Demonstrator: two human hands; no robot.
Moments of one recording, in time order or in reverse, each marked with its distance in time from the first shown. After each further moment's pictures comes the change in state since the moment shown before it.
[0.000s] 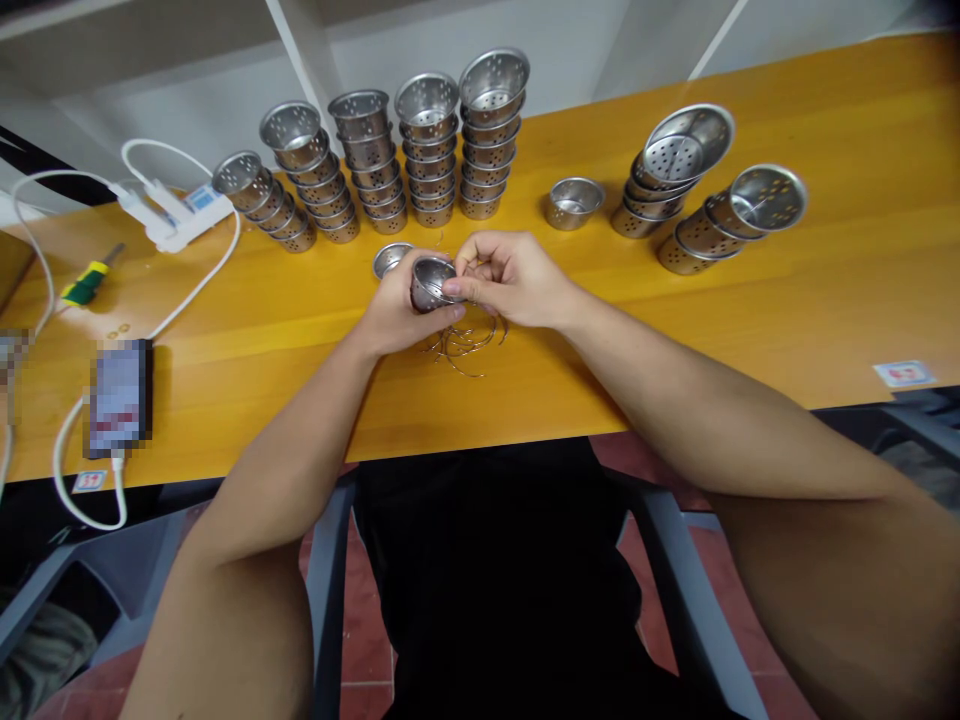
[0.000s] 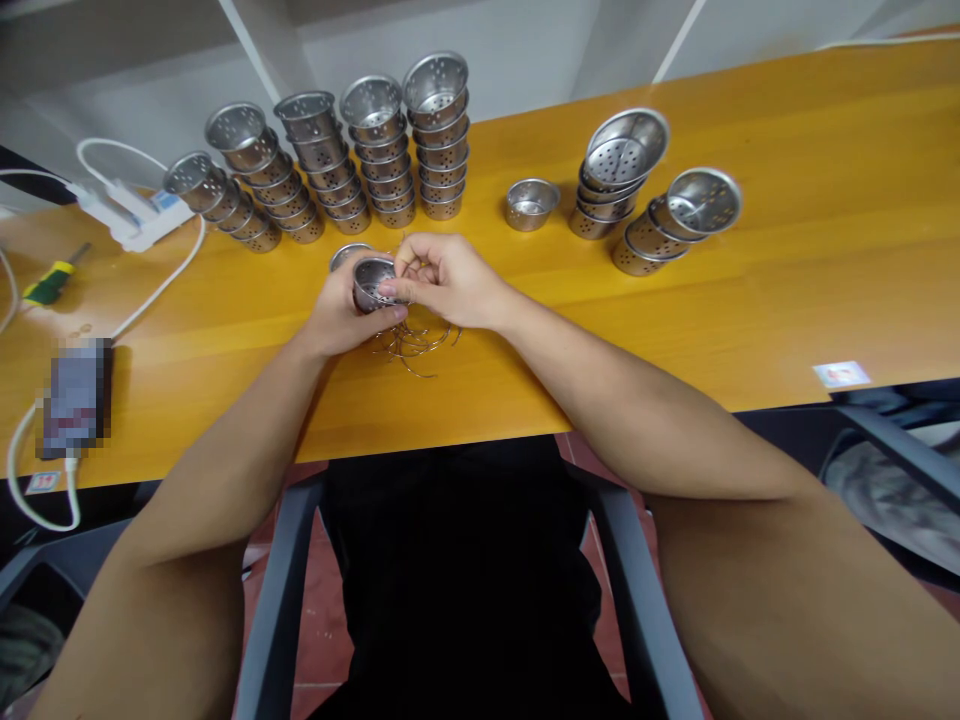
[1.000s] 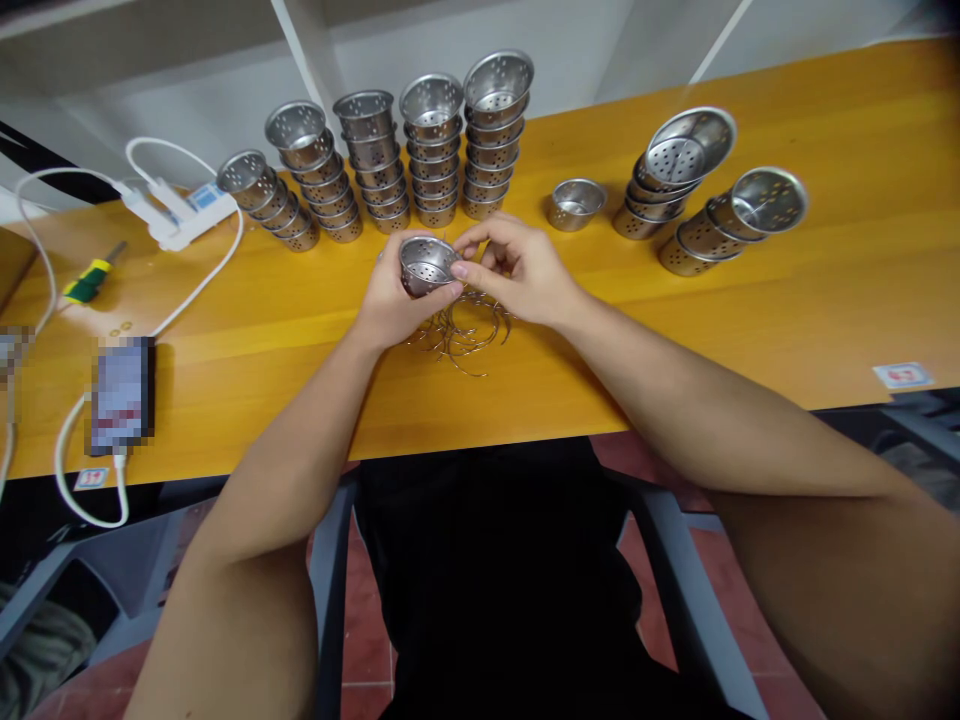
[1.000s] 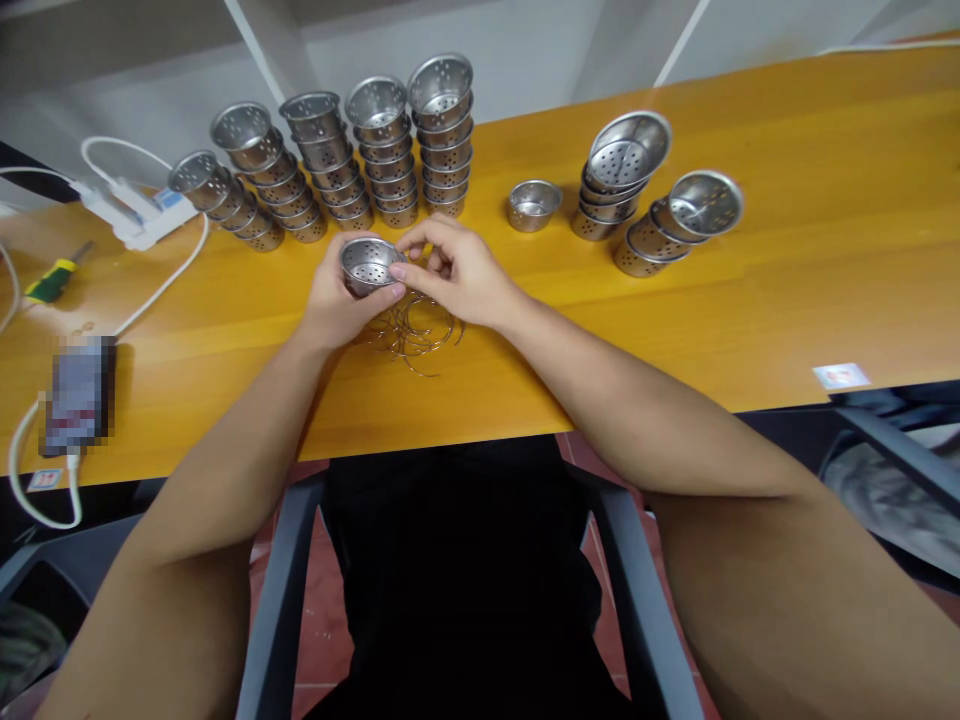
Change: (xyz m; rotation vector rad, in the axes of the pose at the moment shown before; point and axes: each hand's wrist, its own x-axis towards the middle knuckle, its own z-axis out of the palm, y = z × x) left_hand 0.005 -0.012 0.002 -0.019 0.176 -0.065; right_hand -0.003 0.019 -0.012 -0.316 0.192 -0.119
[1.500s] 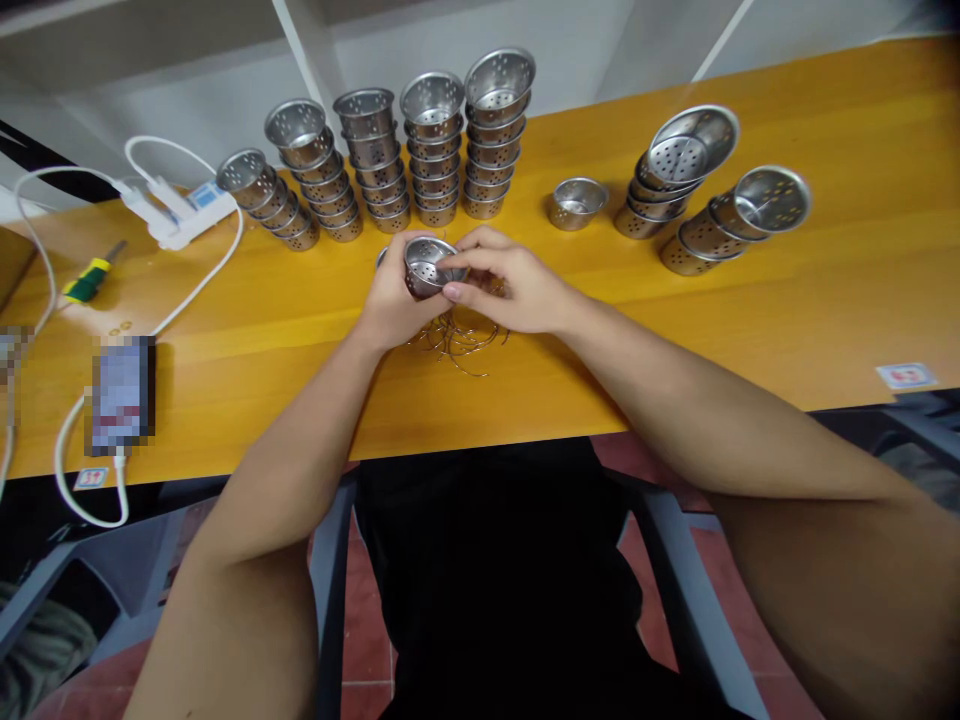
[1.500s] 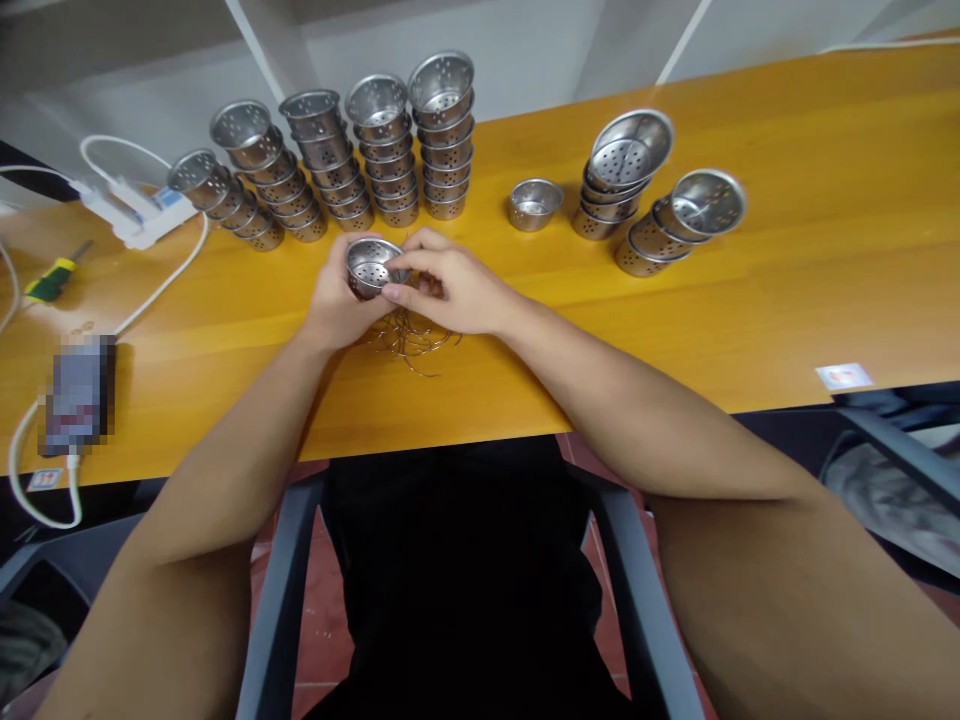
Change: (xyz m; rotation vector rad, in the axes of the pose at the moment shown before) left_hand 0.002 -0.010 -0.002 0.027 -0.028 0.062; right_hand -0.005 0.005 0.001 -0.115 -0.153 -0.159
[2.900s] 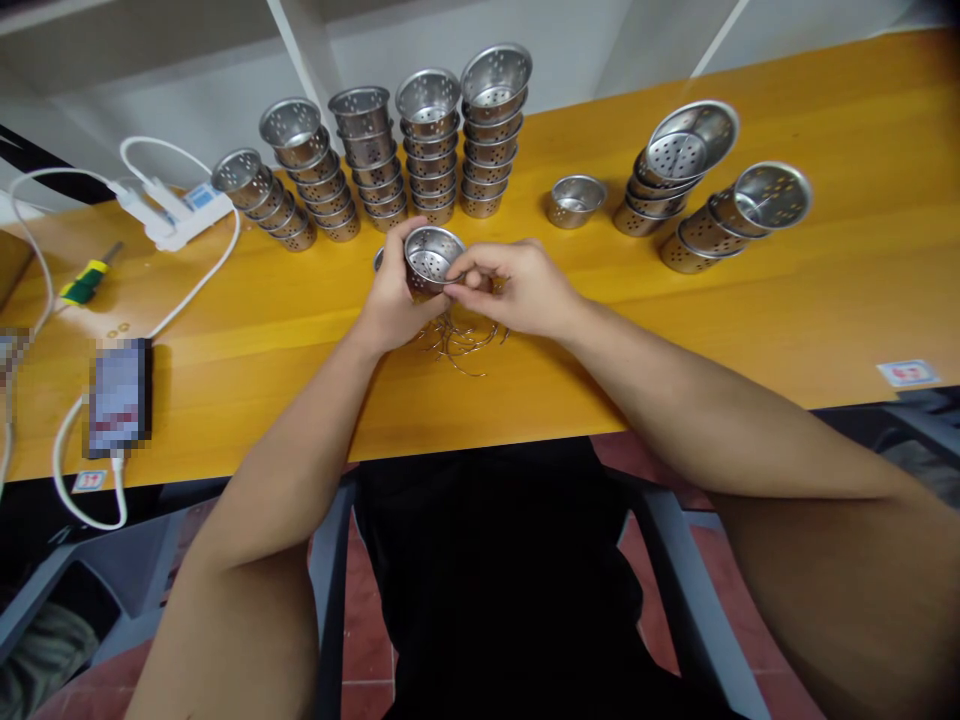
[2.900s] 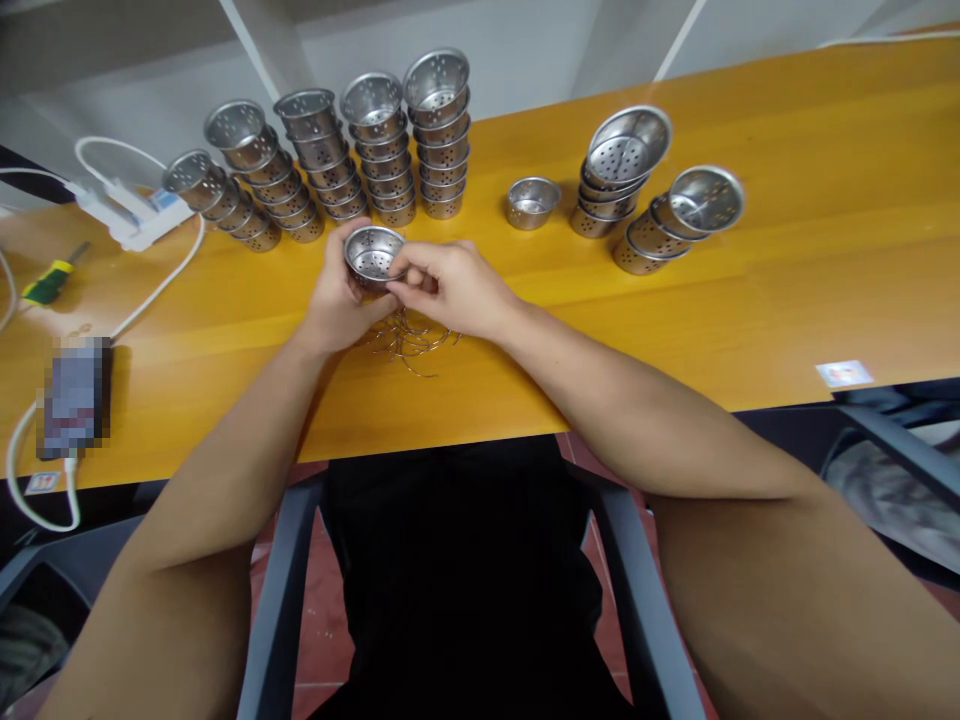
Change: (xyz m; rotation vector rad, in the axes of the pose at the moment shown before) left_hand -0.003 -0.005 0.002 0.006 -0.081 0.018; right_hand -0.003 -0.021 0.000 -0.060 -0.010 0.095
